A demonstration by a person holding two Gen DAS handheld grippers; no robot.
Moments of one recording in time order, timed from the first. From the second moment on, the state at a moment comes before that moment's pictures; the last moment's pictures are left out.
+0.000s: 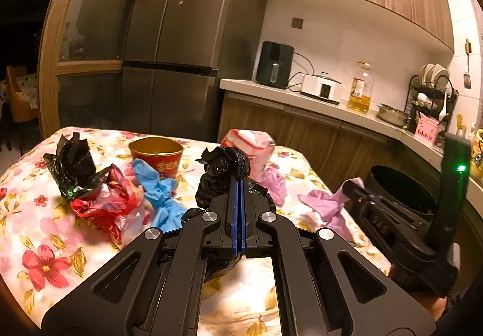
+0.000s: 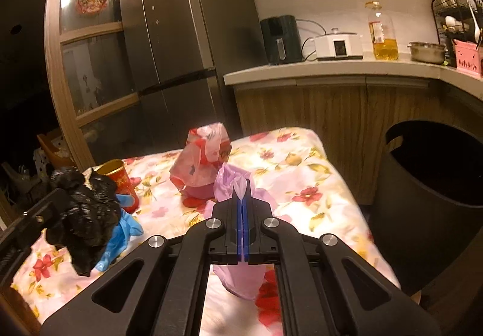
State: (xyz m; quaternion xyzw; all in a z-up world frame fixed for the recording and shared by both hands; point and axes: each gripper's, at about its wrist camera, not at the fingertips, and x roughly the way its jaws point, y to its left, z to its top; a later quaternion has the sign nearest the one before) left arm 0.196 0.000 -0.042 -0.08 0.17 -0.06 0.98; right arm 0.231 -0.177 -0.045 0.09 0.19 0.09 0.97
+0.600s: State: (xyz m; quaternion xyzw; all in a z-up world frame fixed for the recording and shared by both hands) left arm 0.197 -0.095 -0.020 -0.04 0.15 -0.15 0.98; right arm 0.182 -0.255 -0.002 0.10 0.14 0.03 0.99
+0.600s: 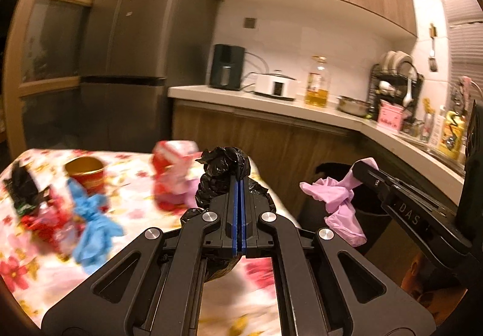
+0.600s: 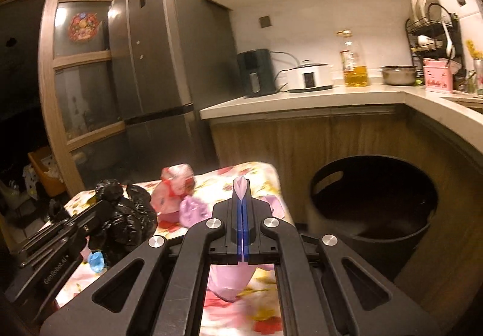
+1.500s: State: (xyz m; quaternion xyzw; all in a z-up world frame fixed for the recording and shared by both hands) left arm 0.257 -0.264 -0.006 -0.01 0.14 -0.31 0.94; right arm 0.200 -0.387 0.014 0.13 0.11 -0.07 0.98
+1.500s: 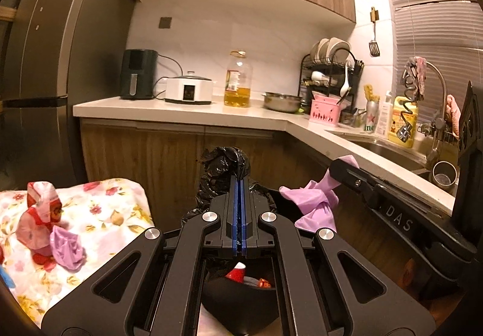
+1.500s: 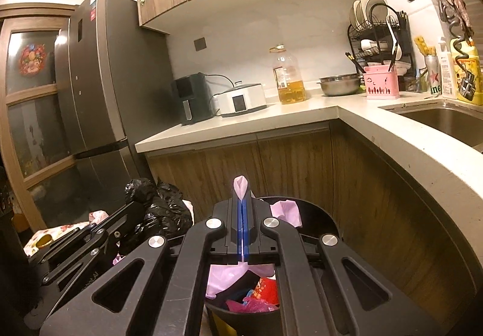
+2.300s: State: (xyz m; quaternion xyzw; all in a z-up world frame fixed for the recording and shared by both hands) left arm 0.290 -0.292 -0.032 -0.01 0.18 -0.34 0.92; right arm 0.224 -0.408 -0.001 0.15 0.13 -0.06 0.98
